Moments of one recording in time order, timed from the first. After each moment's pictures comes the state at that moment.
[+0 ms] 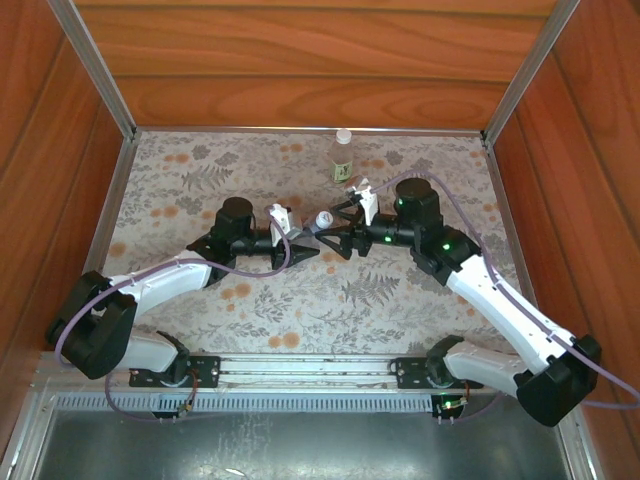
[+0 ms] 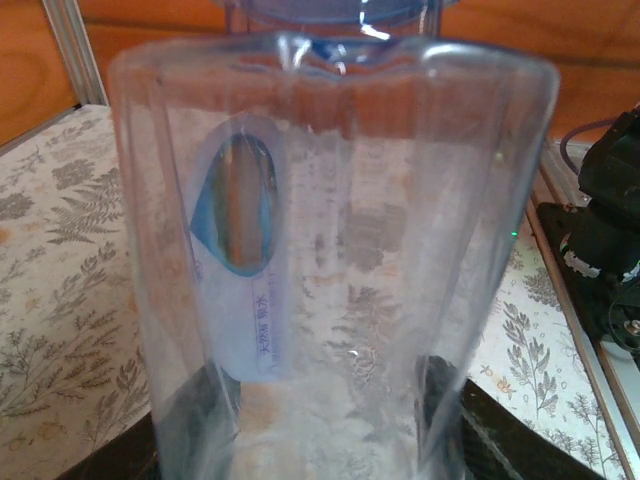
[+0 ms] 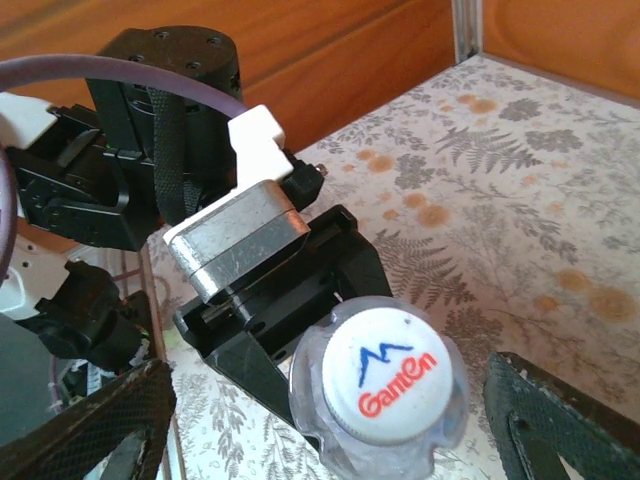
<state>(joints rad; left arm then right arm) -0.63 1.36 0.66 0.37 0.80 0.19 0.64 1.09 0.97 -0.29 -0.63 0.03</state>
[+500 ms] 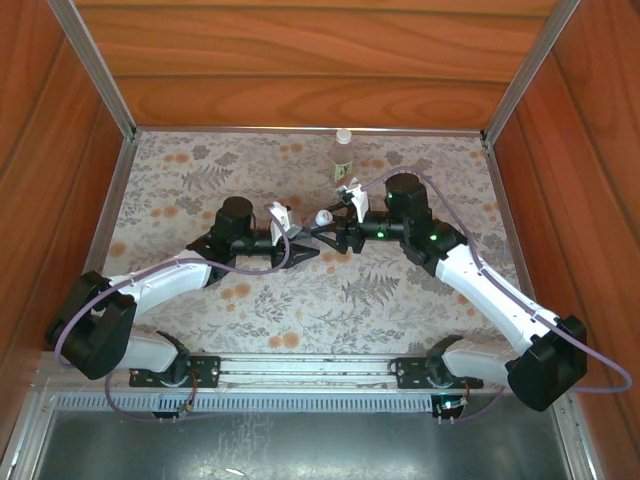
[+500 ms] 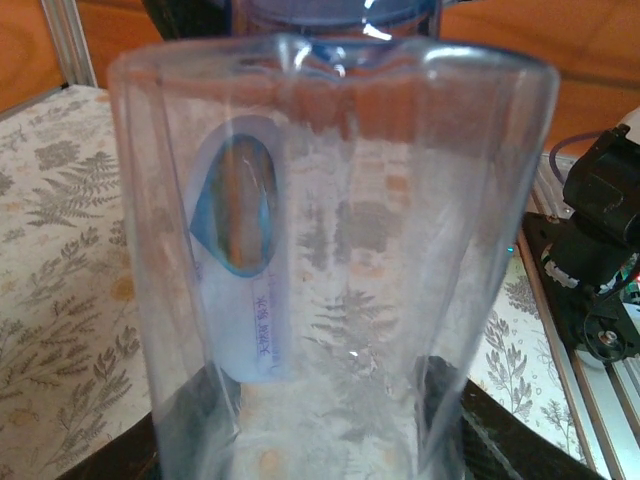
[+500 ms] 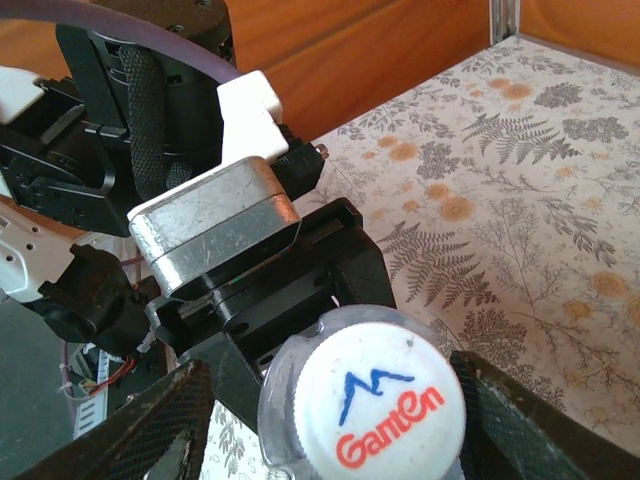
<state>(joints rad) -0.63 1.36 0.67 0.34 0.81 0.14 0.63 1.19 0.97 -0.23 -0.71 -0.01</state>
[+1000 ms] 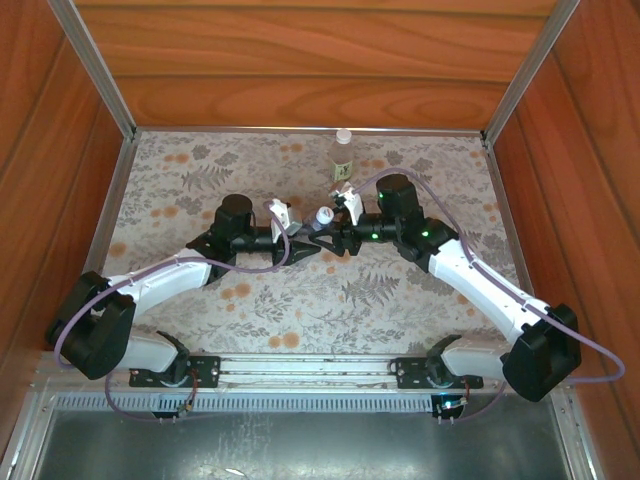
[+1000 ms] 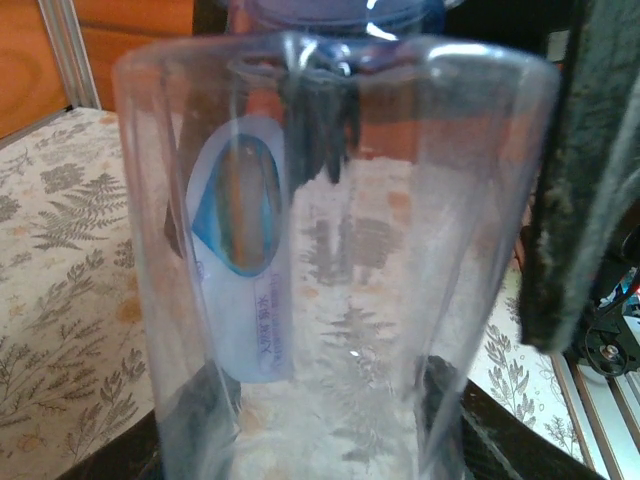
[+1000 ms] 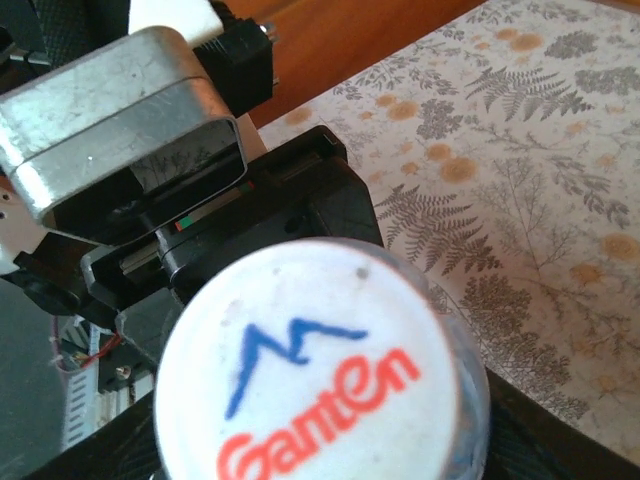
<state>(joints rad) -0.63 1.36 0.69 0.36 0.81 0.14 0.63 1.24 0.98 -0.27 -0.70 -0.04</state>
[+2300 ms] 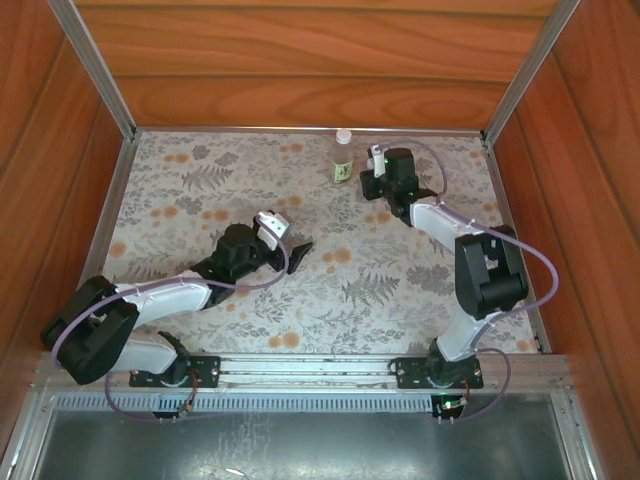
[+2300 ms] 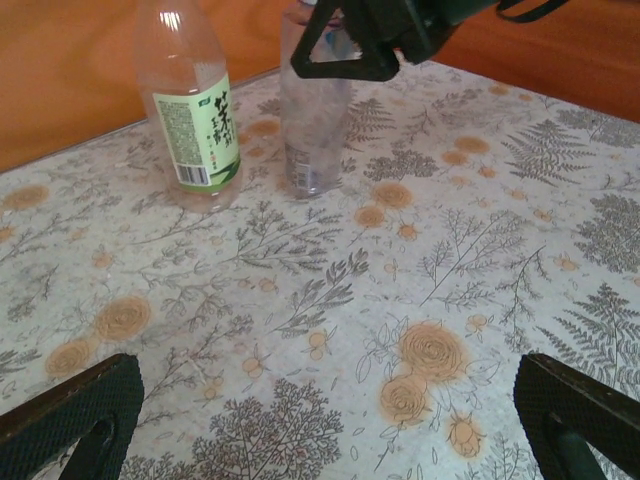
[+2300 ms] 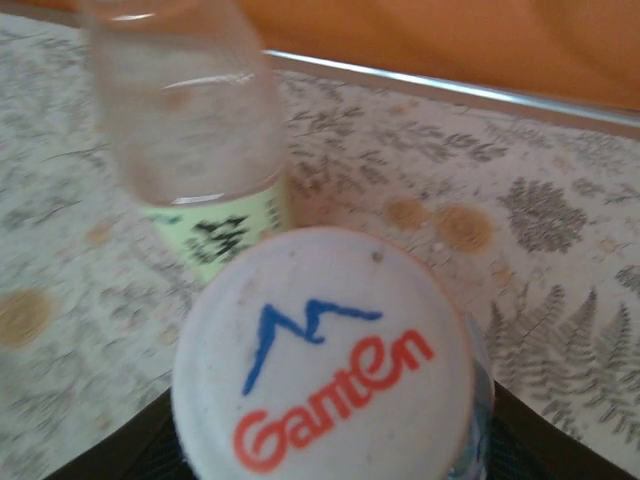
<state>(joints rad) -0.74 1.34 0.47 0.58 0.10 0.00 0.35 1.76 1.14 0.03 0.01 -0.04</state>
